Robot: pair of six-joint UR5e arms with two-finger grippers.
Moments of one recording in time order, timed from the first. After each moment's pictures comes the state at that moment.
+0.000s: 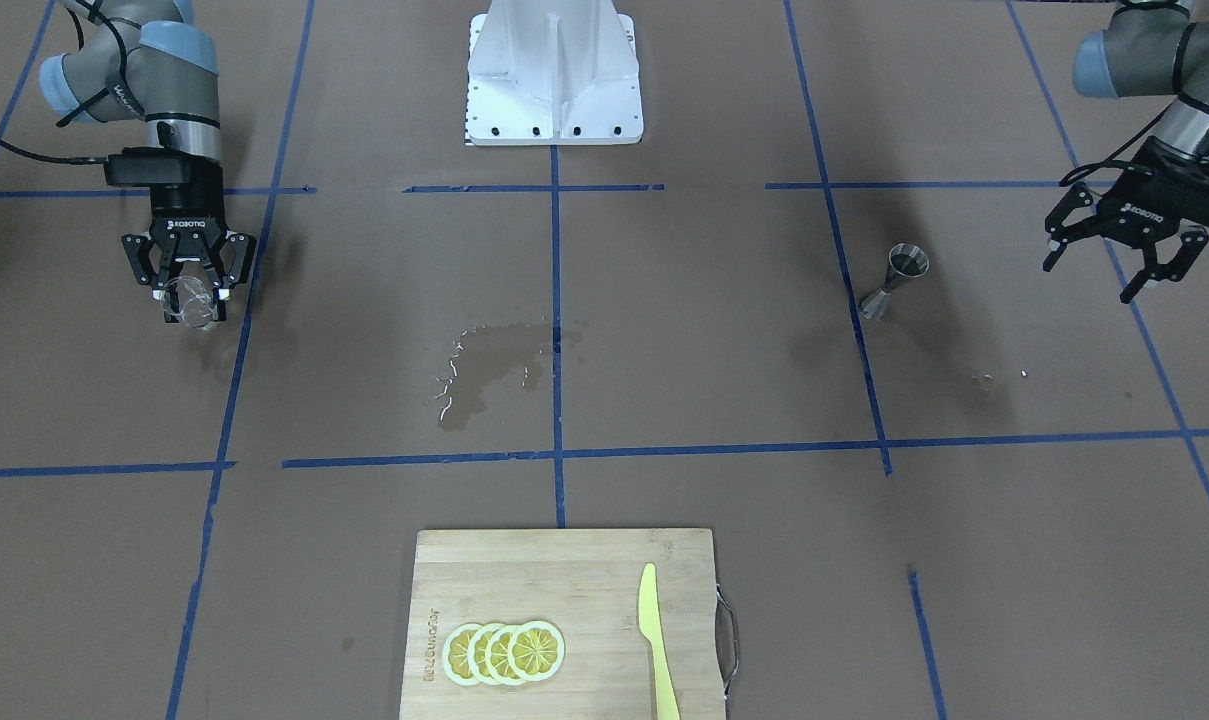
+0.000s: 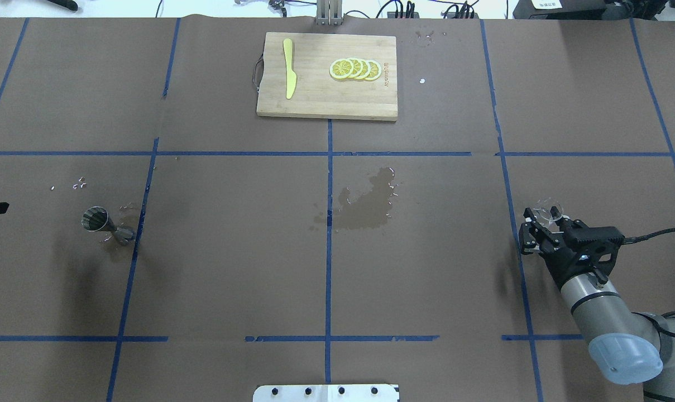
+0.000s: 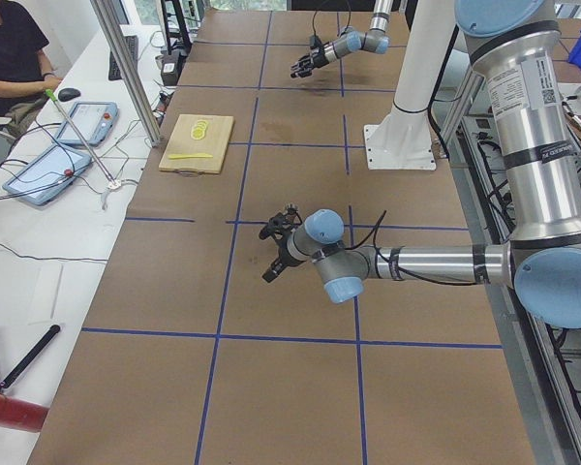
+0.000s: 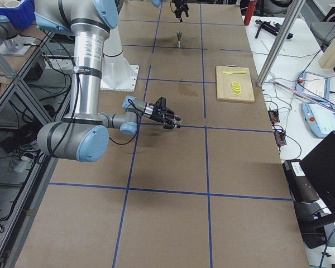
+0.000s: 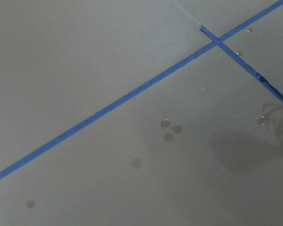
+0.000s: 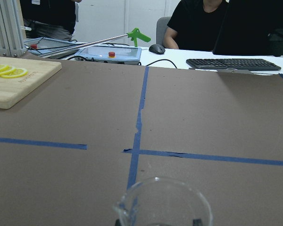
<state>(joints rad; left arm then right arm) -1.04 -1.33 -1.70 -2.67 -2.04 -0.38 0.17 -1.75 1.76 -0.65 0.61 1.29</state>
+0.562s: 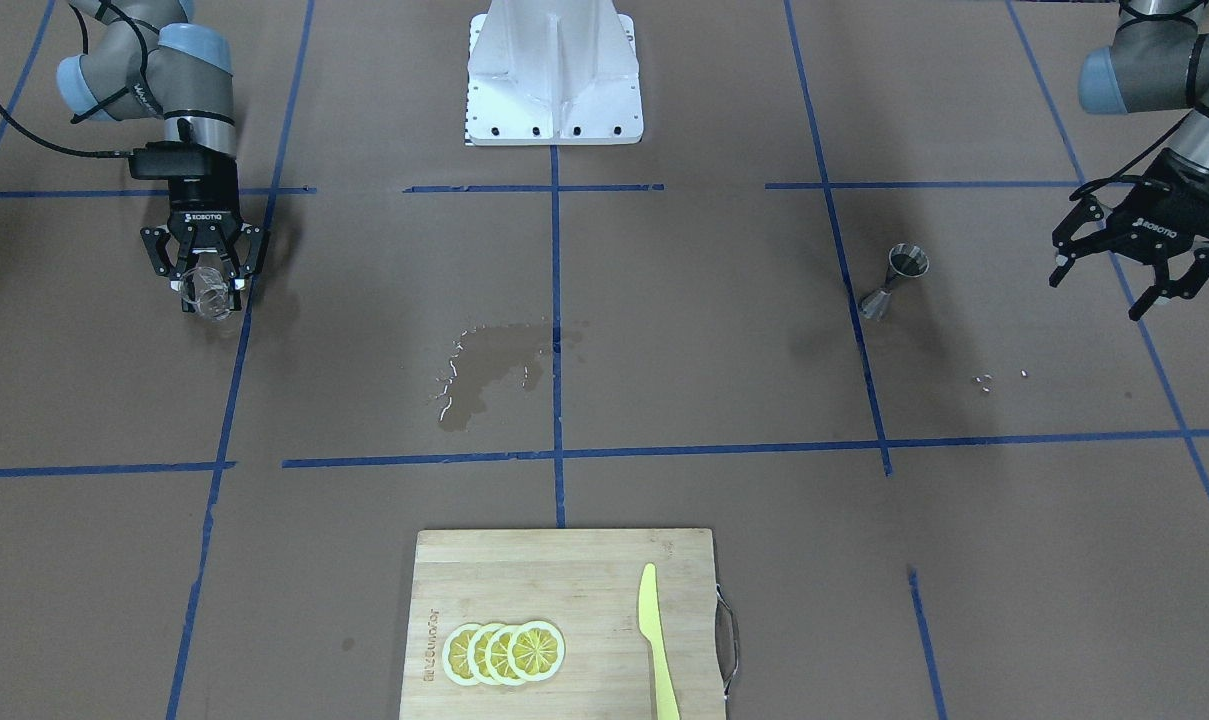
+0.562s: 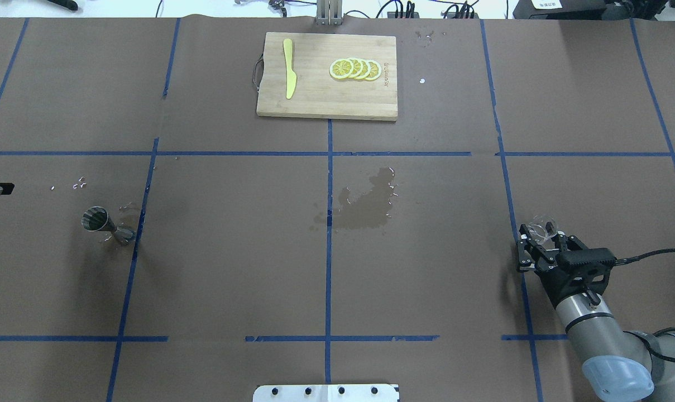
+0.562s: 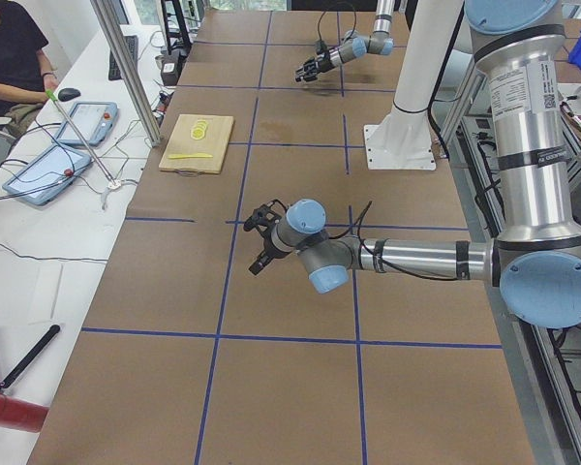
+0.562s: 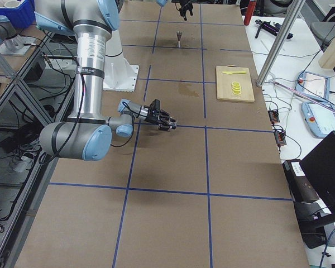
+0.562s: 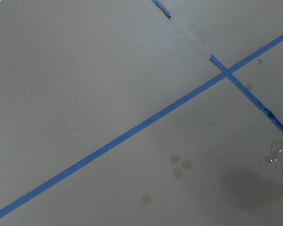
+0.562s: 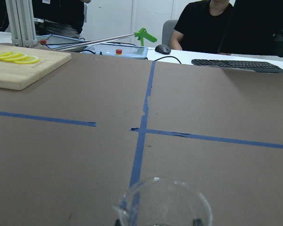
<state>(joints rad) -1.07 -1.38 -1.70 -2.61 -2.07 -0.38 0.10 -1.75 1.72 -0.65 0.55 1.32</state>
